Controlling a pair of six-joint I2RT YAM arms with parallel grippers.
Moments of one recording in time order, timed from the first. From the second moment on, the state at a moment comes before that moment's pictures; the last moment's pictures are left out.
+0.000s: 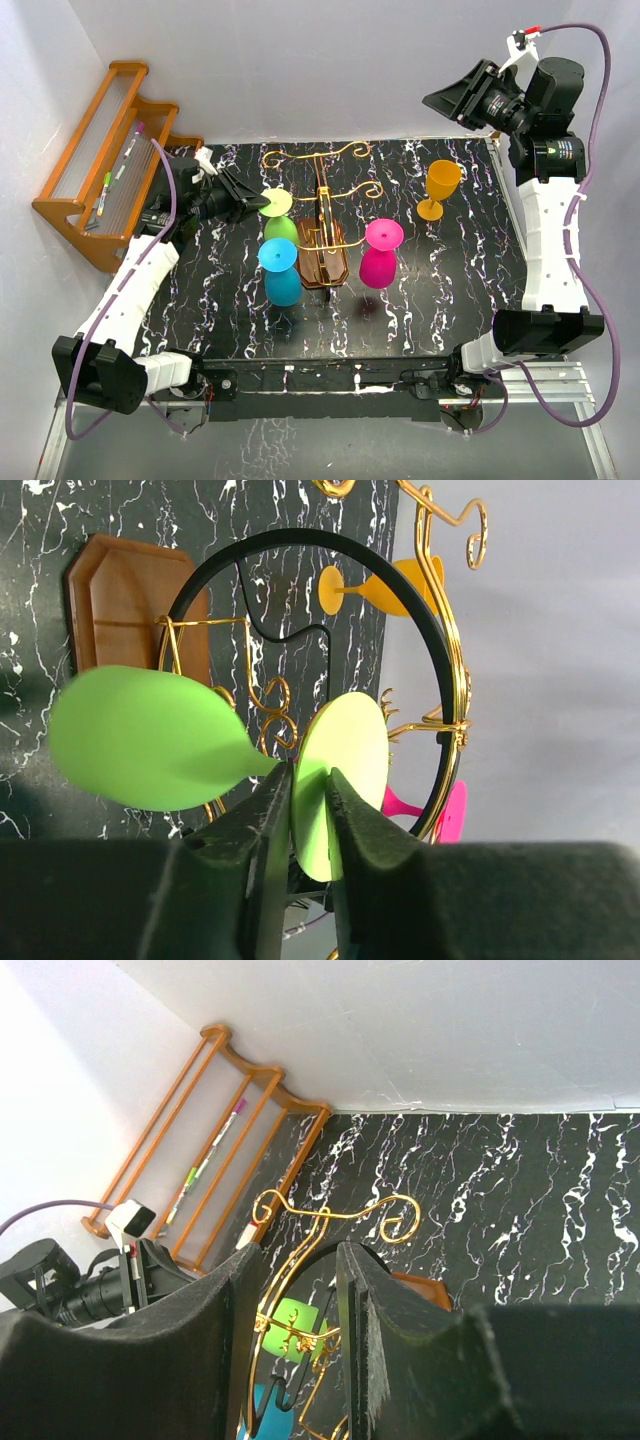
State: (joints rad) left arm -0.22 1.22 1.14 -0.45 0.46 -0.96; right arm -0.07 1.48 1.92 -0.55 -0.68 0.57
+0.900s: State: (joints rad) left arm -0.22 1.22 1.25 -0.59 0.41 -0.92; right arm -0.07 1.45 1.82 -0.45 -0.67 0.62
